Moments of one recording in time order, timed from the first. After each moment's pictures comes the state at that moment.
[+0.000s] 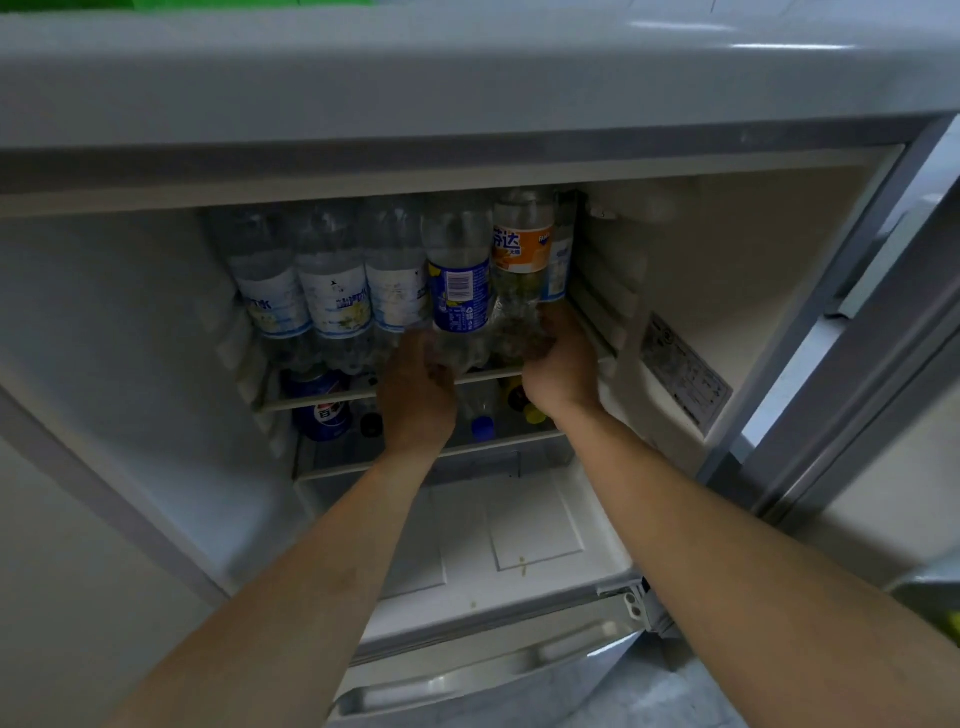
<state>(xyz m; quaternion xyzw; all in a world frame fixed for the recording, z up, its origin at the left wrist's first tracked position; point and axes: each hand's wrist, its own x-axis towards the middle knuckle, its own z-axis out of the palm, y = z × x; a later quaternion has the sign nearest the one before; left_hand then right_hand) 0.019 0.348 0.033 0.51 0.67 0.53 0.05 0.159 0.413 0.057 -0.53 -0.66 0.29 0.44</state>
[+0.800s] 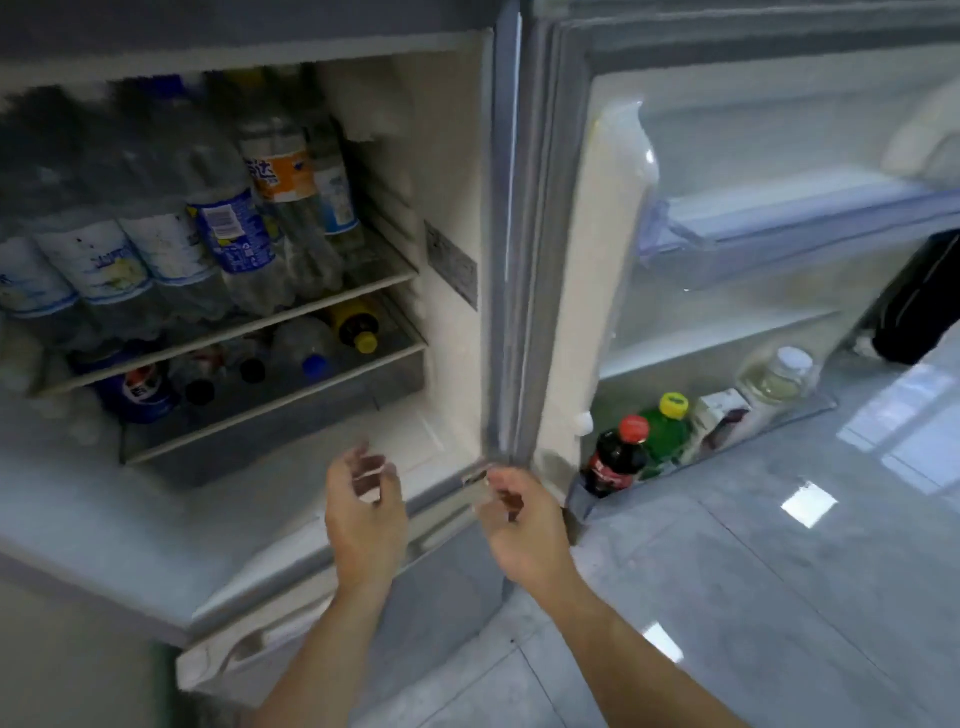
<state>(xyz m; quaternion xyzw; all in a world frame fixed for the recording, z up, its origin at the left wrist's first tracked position) 0.172 0.195 -0.076 0.39 0.64 0.60 0.25 0.333 0.182 -0.093 -0.62 -0.53 0.41 0.41</state>
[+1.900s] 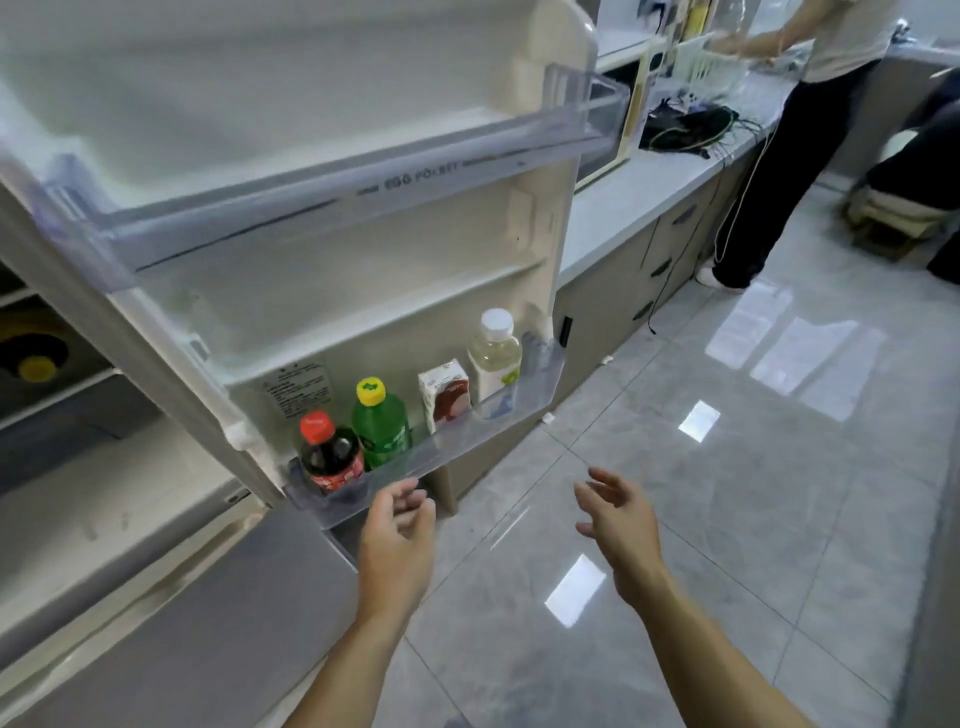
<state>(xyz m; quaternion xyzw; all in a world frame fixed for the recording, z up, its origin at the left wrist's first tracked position) 0.487 0.155 -0.128 0.46 0.62 0.44 0.47 0.714 0.109 -0.111 -0.71 -0.21 0.42 0.52</state>
